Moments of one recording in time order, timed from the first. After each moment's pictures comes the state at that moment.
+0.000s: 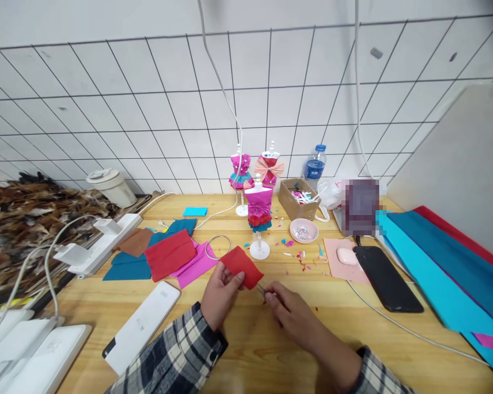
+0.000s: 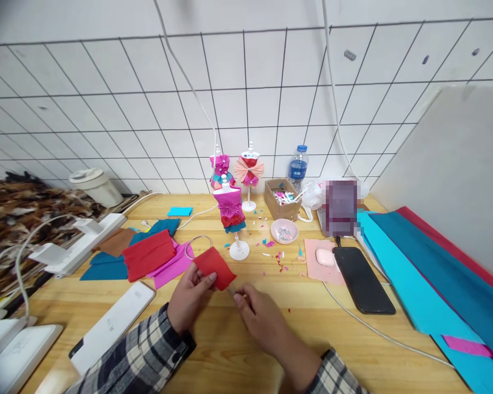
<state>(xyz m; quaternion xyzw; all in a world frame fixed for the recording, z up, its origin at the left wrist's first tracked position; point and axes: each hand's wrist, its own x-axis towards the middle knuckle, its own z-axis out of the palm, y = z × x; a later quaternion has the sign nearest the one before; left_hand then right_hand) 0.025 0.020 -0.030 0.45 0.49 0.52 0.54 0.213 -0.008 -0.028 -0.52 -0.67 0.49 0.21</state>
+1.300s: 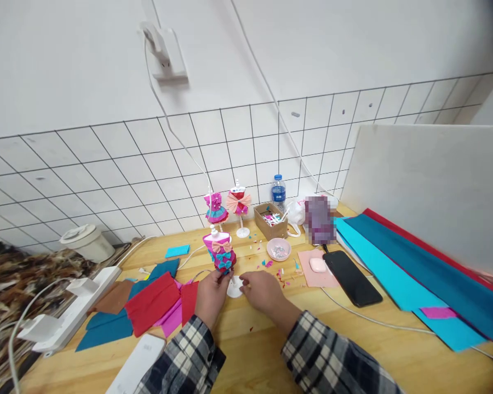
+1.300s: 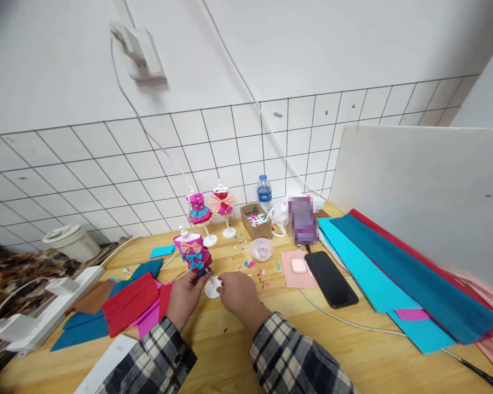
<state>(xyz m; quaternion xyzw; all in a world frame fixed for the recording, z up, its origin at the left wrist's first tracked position) 0.031 0.084 -0.007 0.66 0.59 0.40 0.22 0.192 0.066 0.005 -0.61 -0.74 0.22 0.18</state>
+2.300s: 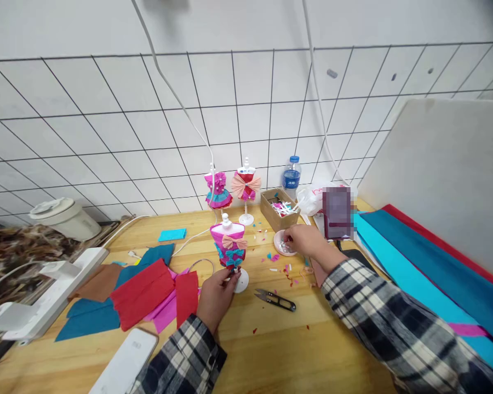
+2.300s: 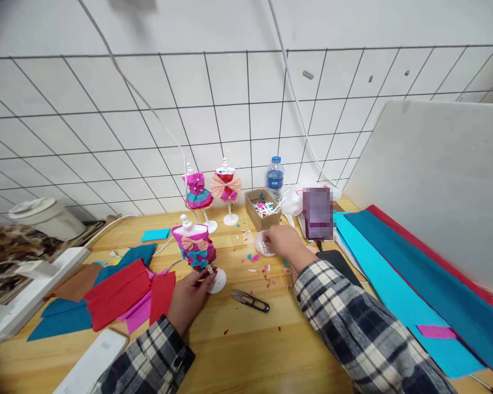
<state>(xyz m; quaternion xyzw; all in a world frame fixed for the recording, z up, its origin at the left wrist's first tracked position) 0.025 0.087 -0.056 0.68 0.59 0.34 0.28 0.308 0.168 0.014 -0.63 -0.78 0.06 -0.02</state>
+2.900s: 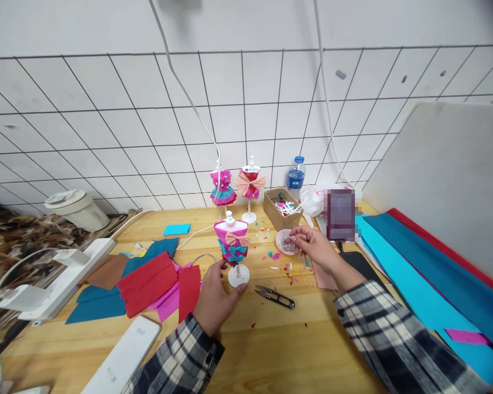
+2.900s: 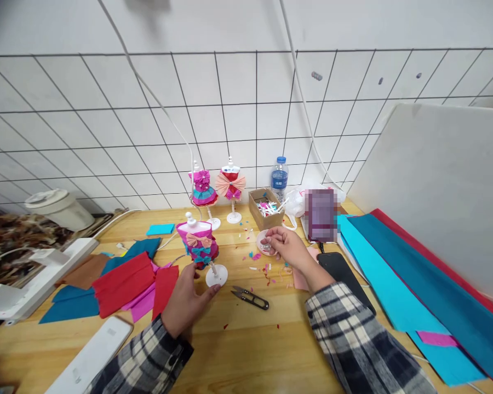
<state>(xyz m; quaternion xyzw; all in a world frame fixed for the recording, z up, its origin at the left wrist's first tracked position) 0.028 0.060 -0.018 0.67 0.63 0.33 0.20 0.309 0.127 0.014 -0.54 -0.61 0.44 0.37</state>
